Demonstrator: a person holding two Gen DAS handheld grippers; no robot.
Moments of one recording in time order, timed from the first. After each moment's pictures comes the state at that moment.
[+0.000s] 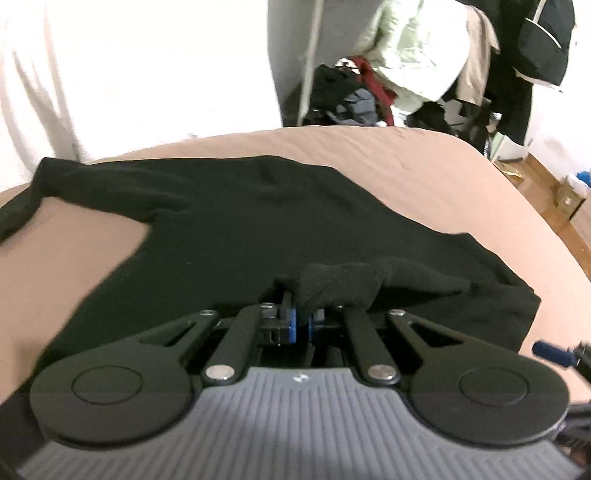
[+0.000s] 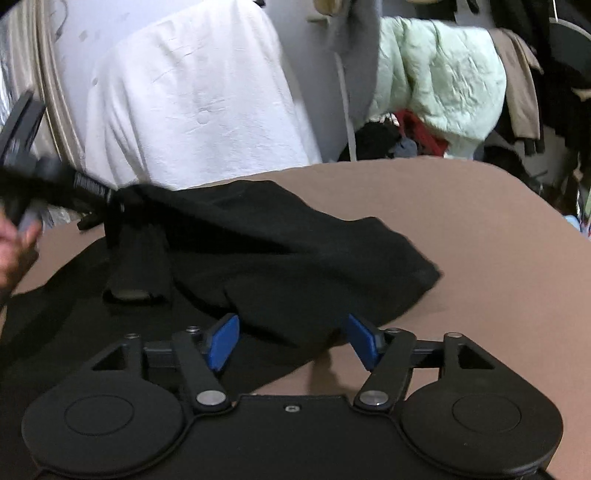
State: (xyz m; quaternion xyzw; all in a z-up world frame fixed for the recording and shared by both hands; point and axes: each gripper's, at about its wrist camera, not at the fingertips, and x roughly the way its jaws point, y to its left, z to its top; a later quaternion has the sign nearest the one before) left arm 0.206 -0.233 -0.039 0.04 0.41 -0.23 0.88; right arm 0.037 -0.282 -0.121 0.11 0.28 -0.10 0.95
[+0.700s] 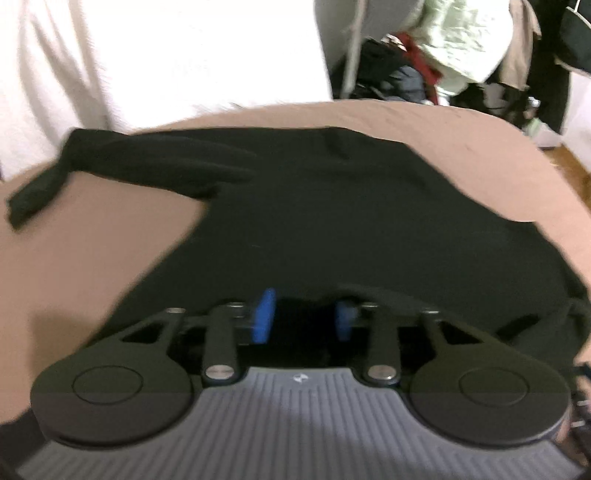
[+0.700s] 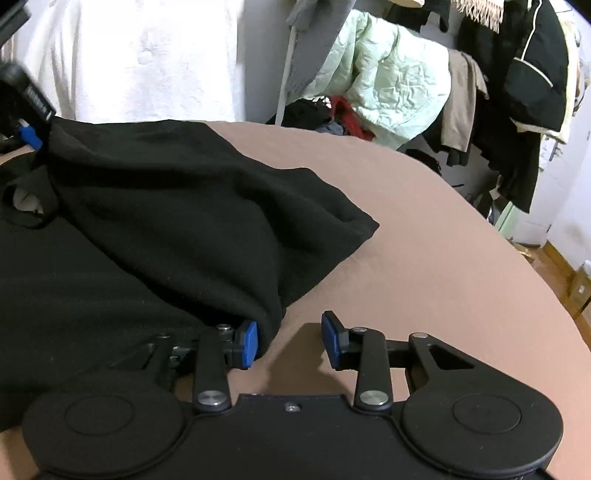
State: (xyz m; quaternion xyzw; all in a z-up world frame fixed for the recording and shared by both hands) left arm 0.254 -0.199 -0.074 0.05 0.43 -0.19 0.88; right arm 0.037 -0.262 -0.144 0.02 0.35 -0.24 0.90
